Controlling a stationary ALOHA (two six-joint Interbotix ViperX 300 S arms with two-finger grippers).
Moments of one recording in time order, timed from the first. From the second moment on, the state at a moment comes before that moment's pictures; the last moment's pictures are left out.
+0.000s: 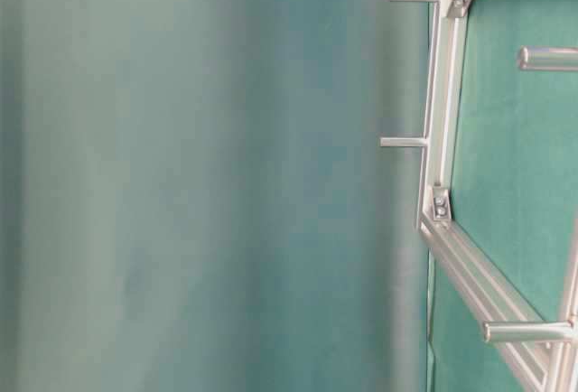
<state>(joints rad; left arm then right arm) 0.00 -0.96 1.16 -0.02 -0.14 0.01 0.07 -0.49 1.12 0.08 0.52 0.23</state>
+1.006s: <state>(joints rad) 0.00 -0.96 1.16 -0.02 -0.14 0.01 0.09 -0.34 1.12 0.09 0.42 0.23</state>
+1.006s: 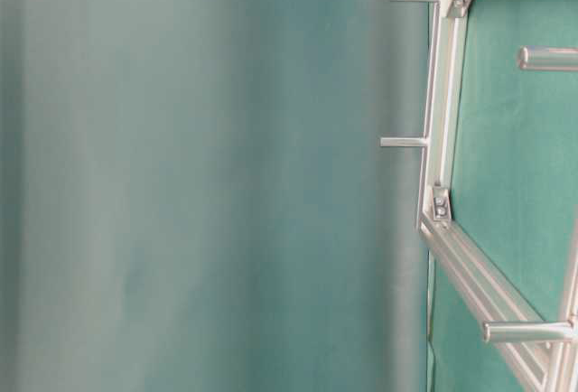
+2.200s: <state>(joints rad) 0.00 -0.96 1.16 -0.02 -0.14 0.01 0.09 -0.34 1.12 0.09 0.43 0.26</state>
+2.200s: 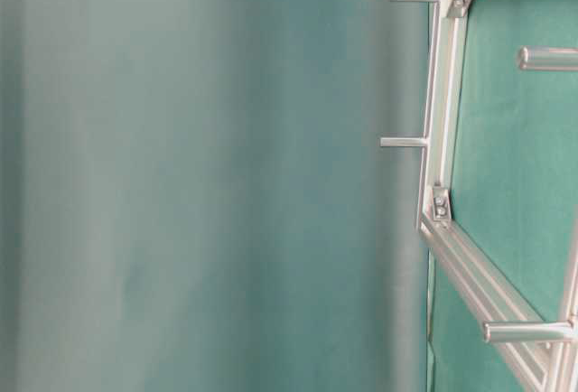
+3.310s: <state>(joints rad) 0.00 -0.96 1.16 -0.02 -0.12 0.00 0.09 -0.51 0.91 0.01 0.76 0.39</state>
